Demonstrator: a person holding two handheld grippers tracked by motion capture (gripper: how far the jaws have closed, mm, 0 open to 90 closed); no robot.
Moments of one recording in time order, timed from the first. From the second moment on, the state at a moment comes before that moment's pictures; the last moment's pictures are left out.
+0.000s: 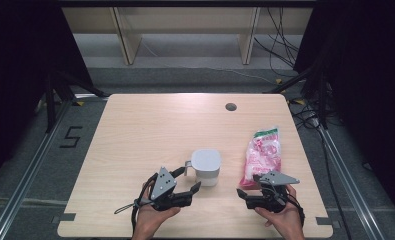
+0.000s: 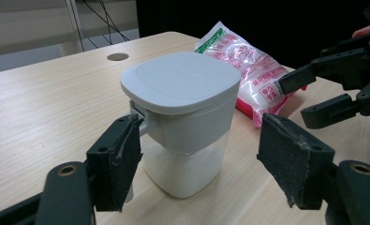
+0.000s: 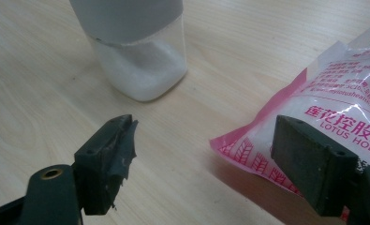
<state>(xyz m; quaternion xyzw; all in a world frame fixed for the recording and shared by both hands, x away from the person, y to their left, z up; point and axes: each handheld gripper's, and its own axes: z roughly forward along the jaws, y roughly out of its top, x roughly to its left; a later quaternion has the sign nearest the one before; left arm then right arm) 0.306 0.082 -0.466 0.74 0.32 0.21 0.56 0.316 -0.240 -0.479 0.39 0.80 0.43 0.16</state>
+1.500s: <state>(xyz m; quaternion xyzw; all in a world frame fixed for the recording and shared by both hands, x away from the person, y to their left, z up) 0.283 0.070 -0.511 0.77 0.31 0.17 0.52 0.284 -0.236 -0.487 0.36 0.82 0.42 0.13</state>
